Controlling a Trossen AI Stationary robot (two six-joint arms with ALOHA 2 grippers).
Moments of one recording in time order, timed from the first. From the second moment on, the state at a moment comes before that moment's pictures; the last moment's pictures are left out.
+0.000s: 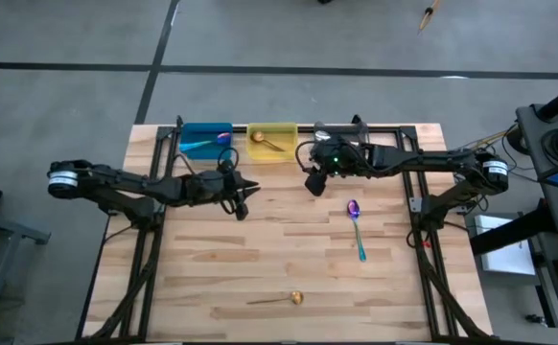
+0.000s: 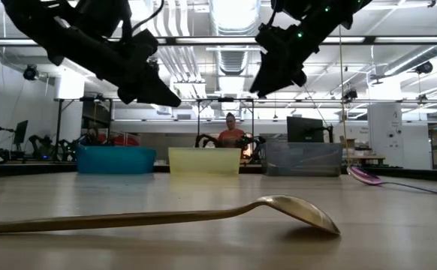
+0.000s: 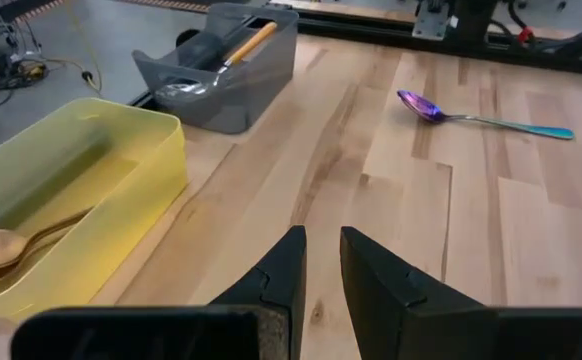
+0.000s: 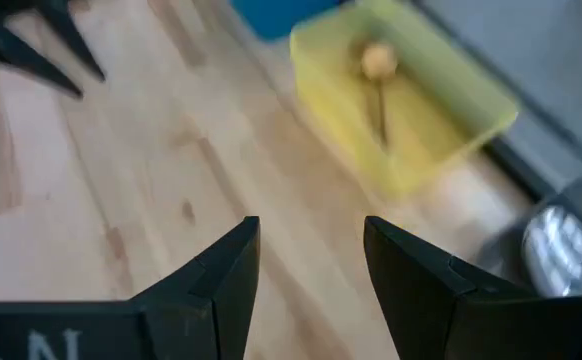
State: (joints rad) left arm 0.09 1.24 0.50 0.33 -0.25 -0.11; right arm -0.24 1.44 1.08 -0.32 0.17 0.18
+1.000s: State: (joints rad) left arm 0.09 1.36 0.56 0.33 -0.25 -0.21; right arm -0.07 1.46 0.83 -0.91 0.05 0.98
